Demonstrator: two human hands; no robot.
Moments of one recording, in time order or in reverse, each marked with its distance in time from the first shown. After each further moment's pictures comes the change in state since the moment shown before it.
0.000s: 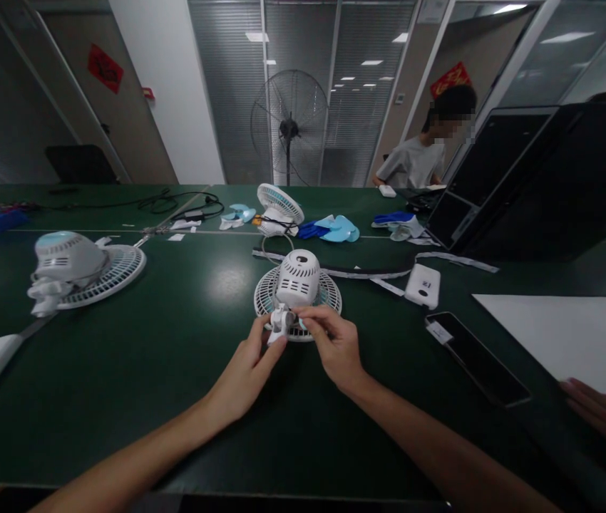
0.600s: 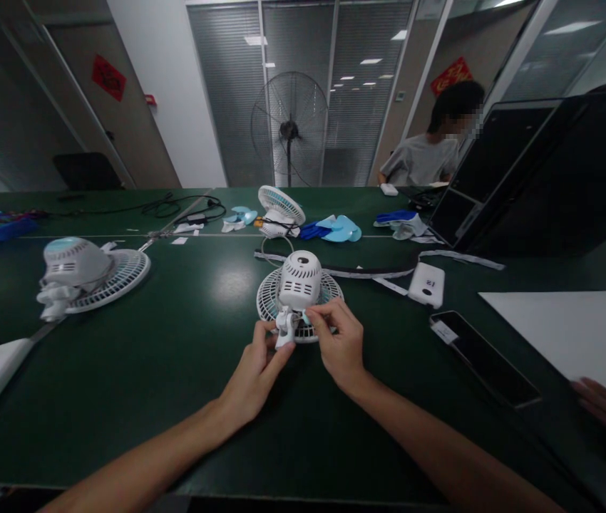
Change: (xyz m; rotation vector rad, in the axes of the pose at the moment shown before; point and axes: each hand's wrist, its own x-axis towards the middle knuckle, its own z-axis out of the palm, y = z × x) left_hand 0.003 -0.009 0.010 -0.052 0.039 -0.010; right_hand 0.005 0.001 0.003 -0.313 0.186 -0.116
